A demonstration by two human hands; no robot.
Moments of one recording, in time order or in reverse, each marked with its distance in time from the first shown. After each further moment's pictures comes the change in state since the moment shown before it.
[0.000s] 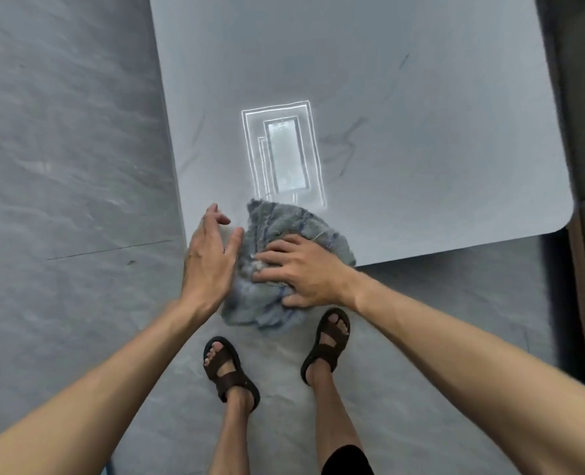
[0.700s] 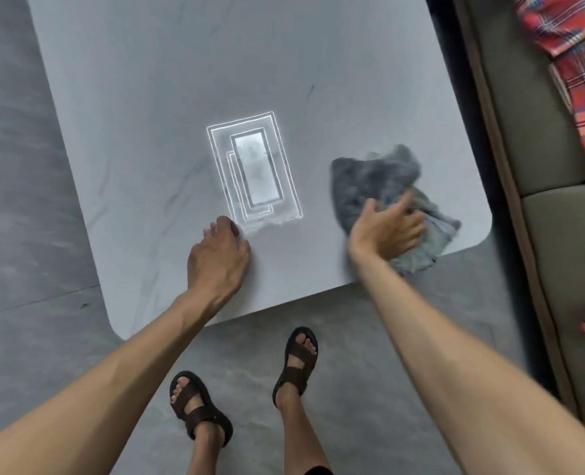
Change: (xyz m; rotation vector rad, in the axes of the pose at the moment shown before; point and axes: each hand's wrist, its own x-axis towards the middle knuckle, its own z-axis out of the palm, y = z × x) left_hand 0.044 0.137 0.080 0.293 -0.104 0.071; right_hand -0.128 0.139 -0.051 0.175 0.766 2.067
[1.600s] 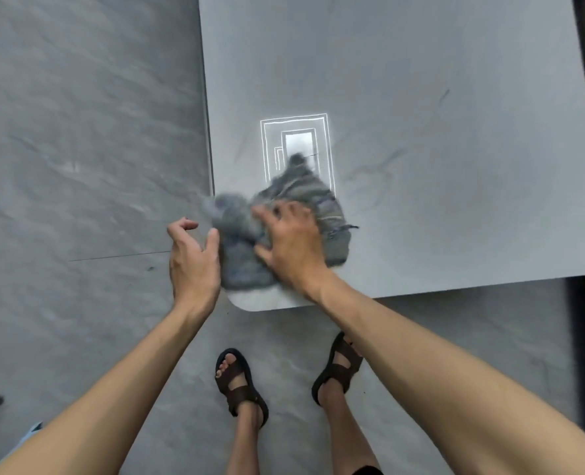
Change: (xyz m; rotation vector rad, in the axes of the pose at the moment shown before) left_hand -0.039 -0.182 -0.078 -0.502 0.325 -0.448; right_hand -0.257 -0.092 0.060 -0.002 -0.441 -1.416
